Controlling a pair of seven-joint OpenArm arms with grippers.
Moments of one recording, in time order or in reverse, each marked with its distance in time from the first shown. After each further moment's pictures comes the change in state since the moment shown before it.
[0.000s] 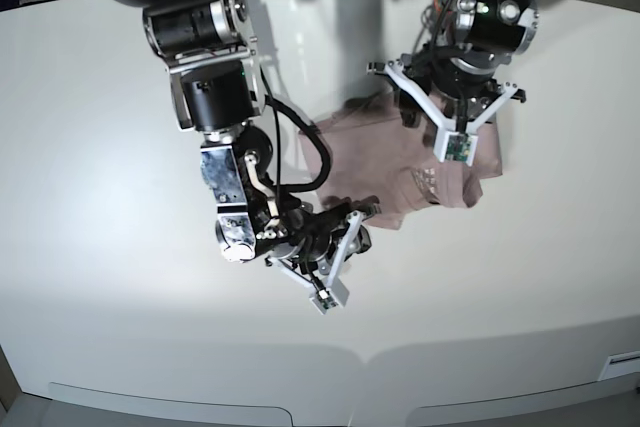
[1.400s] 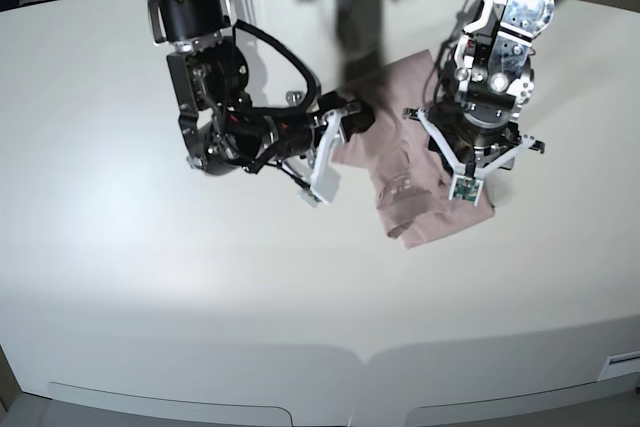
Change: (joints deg) left arm -12.9 -4.7 0.0 -19.3 7.0 -0.2 -6.2; right arm -18.8 5.8 -1.9 17.5 31.0 1.5 -34.0
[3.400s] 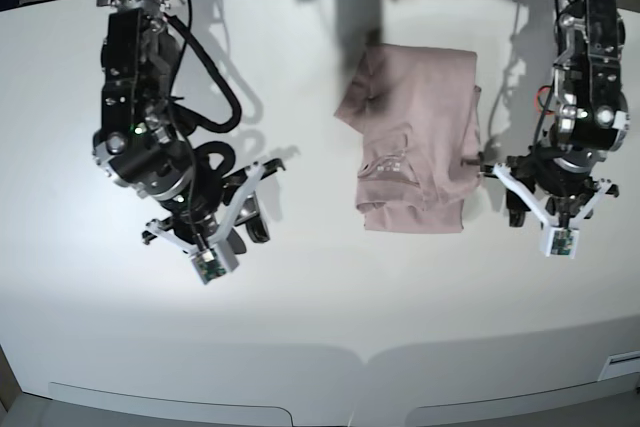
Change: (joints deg) left arm -2.3 -6.2 -17.9 10.2 -14.4 -11.8 1.4; right arm -4.7 8.8 8.8 33.9 -26.9 -3.5 23.5
